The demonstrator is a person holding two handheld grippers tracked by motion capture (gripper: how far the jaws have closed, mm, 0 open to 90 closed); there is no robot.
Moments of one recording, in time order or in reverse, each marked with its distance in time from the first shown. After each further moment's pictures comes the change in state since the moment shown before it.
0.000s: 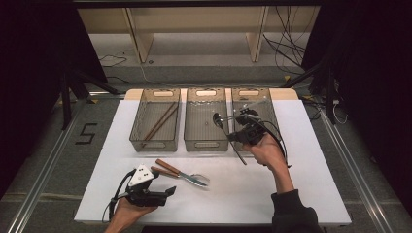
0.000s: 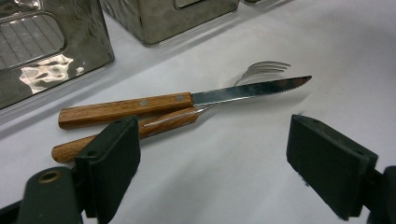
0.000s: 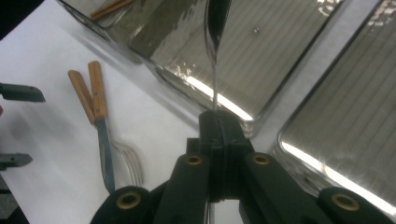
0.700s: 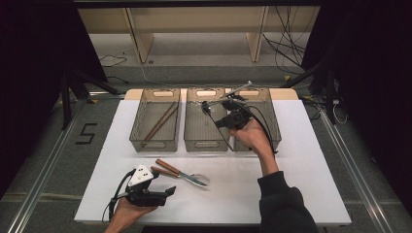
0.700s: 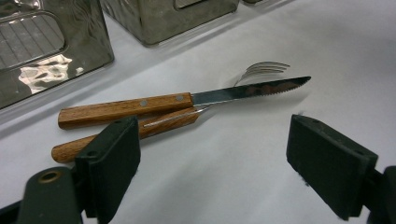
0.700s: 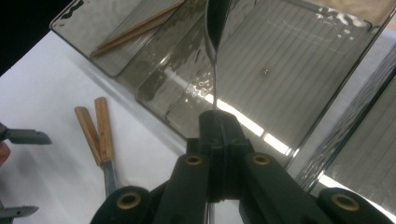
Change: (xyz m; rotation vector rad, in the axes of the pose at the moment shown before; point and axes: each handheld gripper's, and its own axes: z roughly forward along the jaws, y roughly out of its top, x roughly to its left) left arm 0.000 0.000 0.000 -0.001 -0.005 0.000; right arm 0.005 0.050 0.019 -0.004 0.018 -0.010
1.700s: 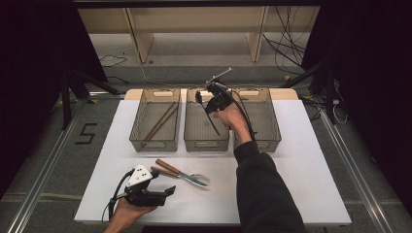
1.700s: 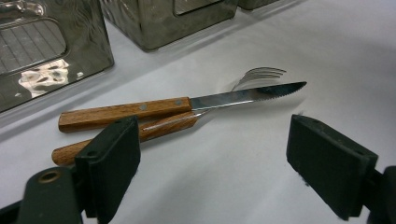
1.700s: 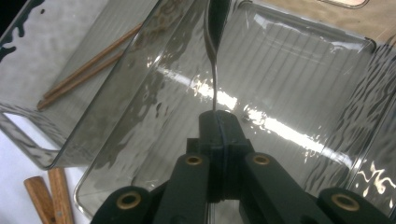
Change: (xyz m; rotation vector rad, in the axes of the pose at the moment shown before) left arm 0.000 0.000 -0.002 -0.024 -0.007 -0.008; right arm -0.030 0.065 0.074 0.083 -0.049 0.114
